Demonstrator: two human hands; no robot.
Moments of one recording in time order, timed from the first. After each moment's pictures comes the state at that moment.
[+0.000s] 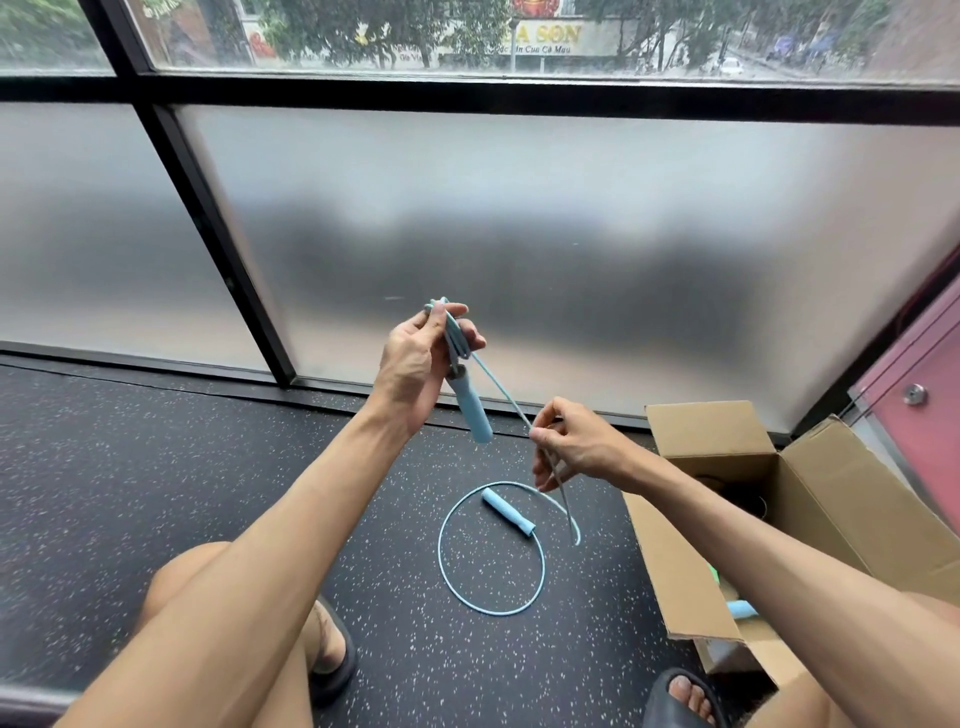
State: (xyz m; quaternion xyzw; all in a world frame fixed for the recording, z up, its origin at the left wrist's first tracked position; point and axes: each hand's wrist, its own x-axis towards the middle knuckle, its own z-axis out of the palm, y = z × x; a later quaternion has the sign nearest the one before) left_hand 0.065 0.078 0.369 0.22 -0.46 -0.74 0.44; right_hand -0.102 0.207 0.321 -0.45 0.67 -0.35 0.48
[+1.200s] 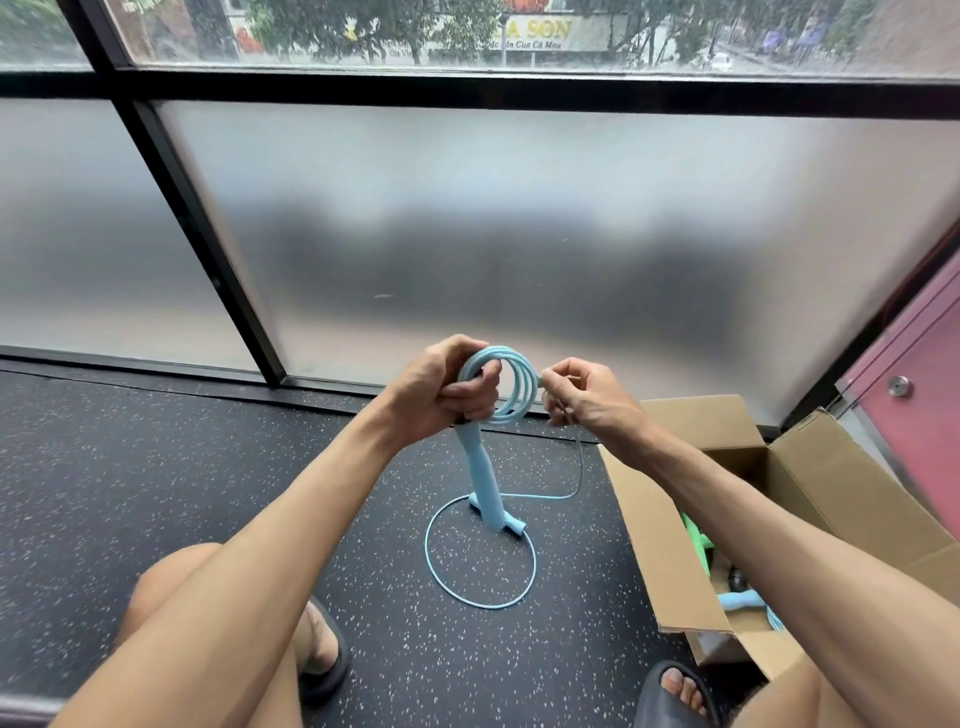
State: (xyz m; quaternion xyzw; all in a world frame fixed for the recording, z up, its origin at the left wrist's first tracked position) left_hand 0.058 0.093 0.366 0.12 -0.53 -0.83 0.14; right_hand -0.123 0.200 0.337 -0.43 0.62 -0.52 0.40
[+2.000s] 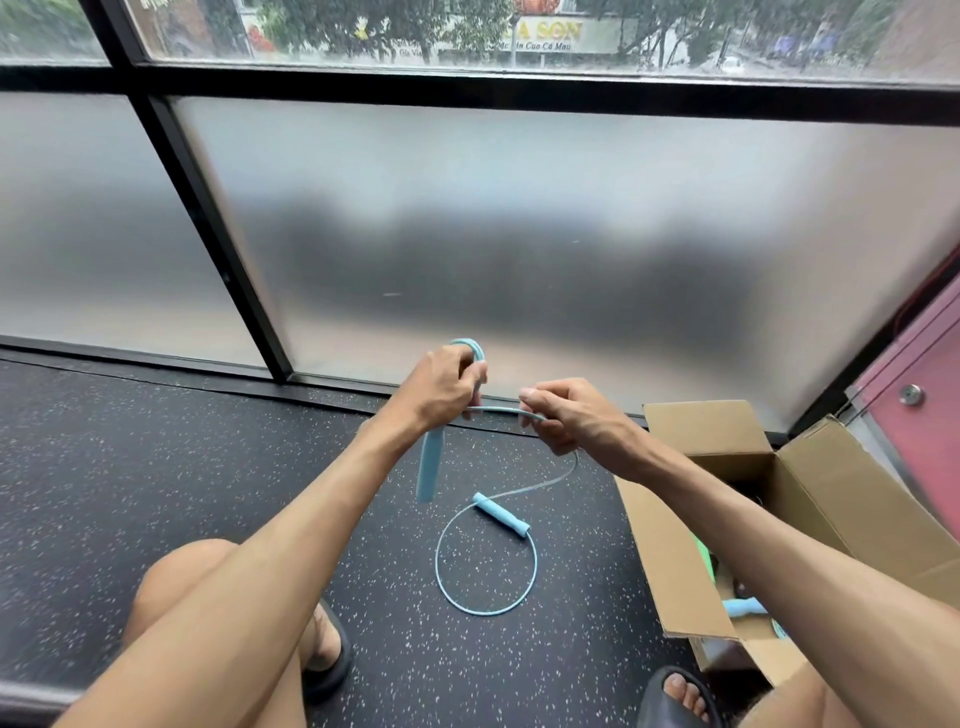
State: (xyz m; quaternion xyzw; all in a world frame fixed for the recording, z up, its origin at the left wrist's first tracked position) left_hand 0.062 0.079 0.349 0.36 -0.83 -0.37 0.22; right_hand -0.095 0.208 0.350 -0.49 0.57 -0.43 0.50
